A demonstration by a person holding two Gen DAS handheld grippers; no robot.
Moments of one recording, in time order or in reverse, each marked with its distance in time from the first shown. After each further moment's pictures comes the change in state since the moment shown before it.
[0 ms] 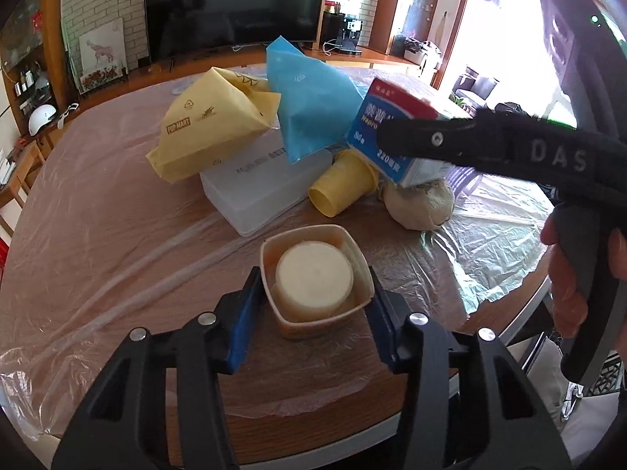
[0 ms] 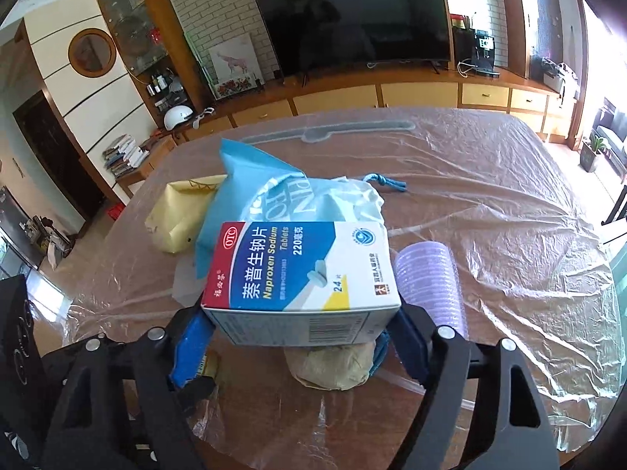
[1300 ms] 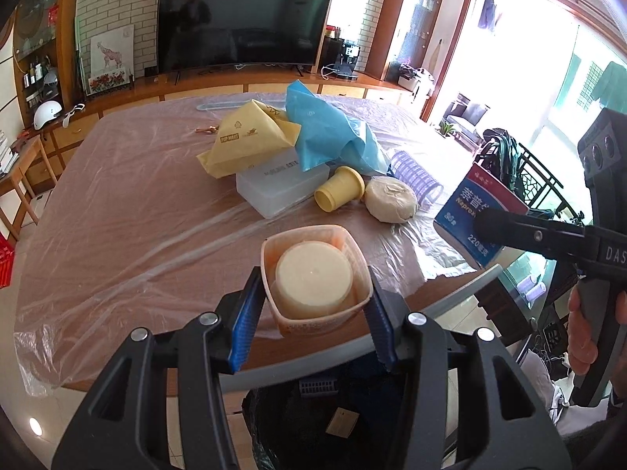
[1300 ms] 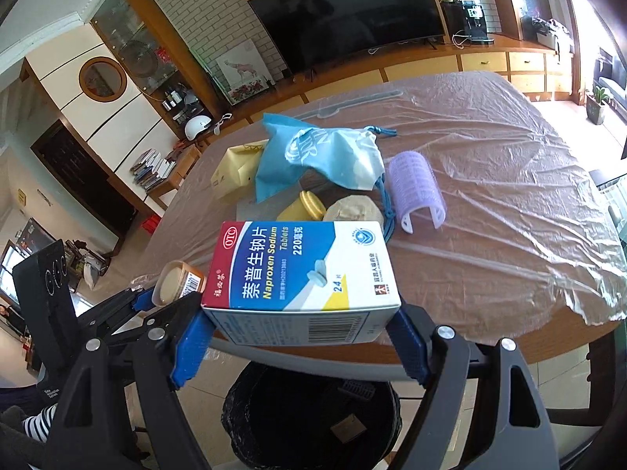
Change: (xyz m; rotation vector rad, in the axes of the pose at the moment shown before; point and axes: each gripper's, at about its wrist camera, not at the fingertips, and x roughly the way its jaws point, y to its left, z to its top) left arm -0.061 0.012 -0.024 -0.042 -0.084 -0.049; right arm -0.086 -0.004 -0.070 0.133 0.027 0.125
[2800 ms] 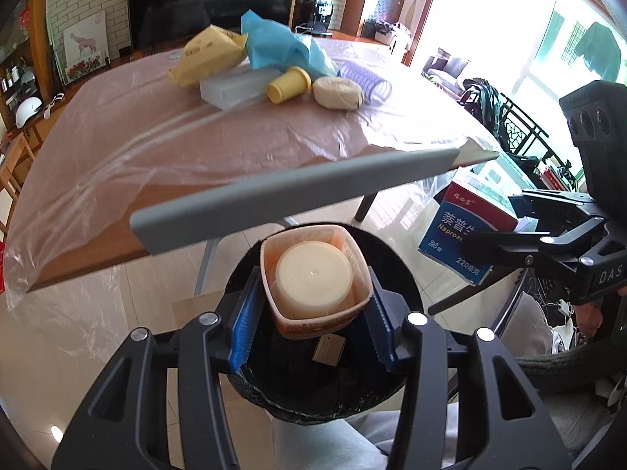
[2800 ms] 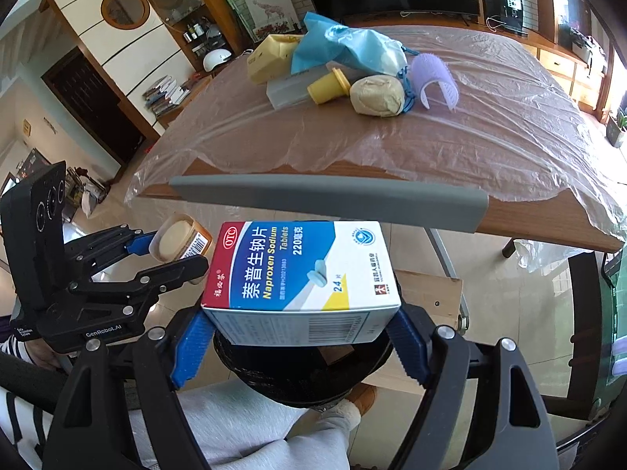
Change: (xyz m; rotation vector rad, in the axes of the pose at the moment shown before) left arm -0.020 -0.032 -0.083 0.082 0.152 -0.033; right arm -0.013 0.015 -0.091 -0.152 0.200 -0.014
